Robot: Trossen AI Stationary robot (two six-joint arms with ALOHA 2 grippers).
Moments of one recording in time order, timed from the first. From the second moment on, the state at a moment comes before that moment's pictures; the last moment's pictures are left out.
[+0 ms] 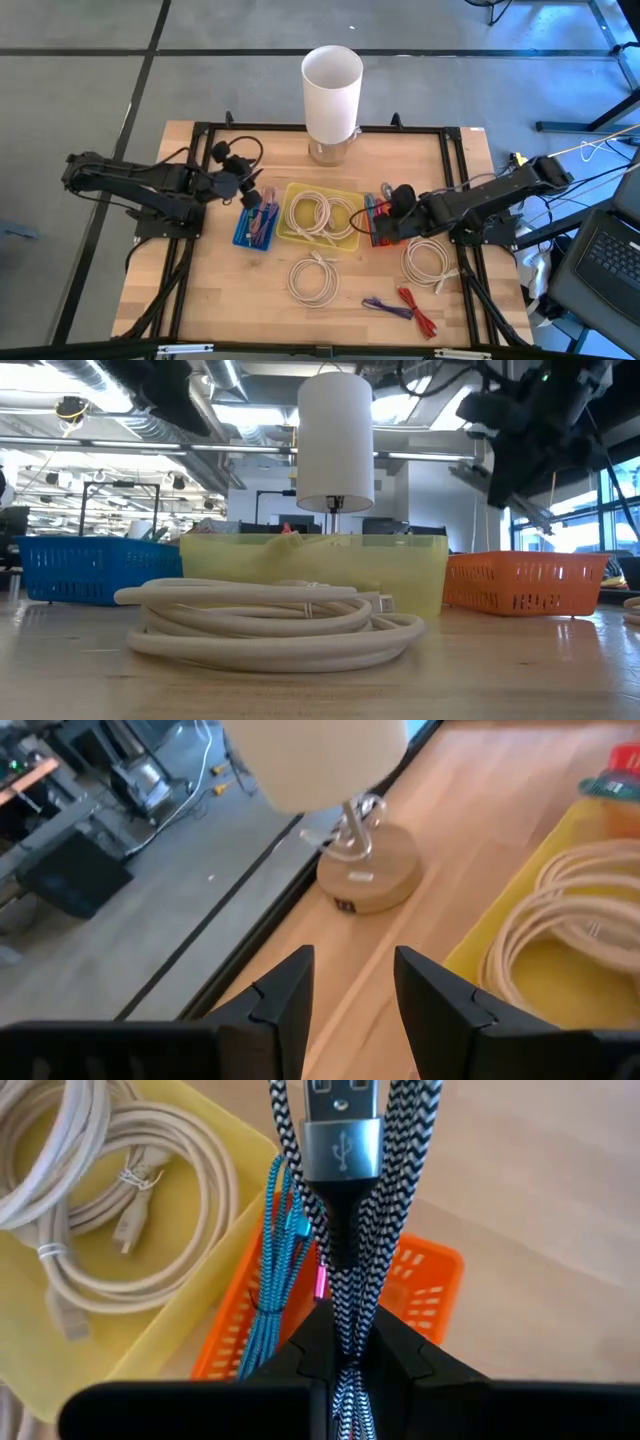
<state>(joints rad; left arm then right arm) -0.10 0.90 0.81 -0.62 -0.82 -0.21 0.33 1.35 0.94 -0.97 0.53 1.39</state>
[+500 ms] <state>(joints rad) -0.10 0.90 0.81 -0.49 -0.81 -0.12 0.25 1.35 0.76 -0.71 0.42 1.38</state>
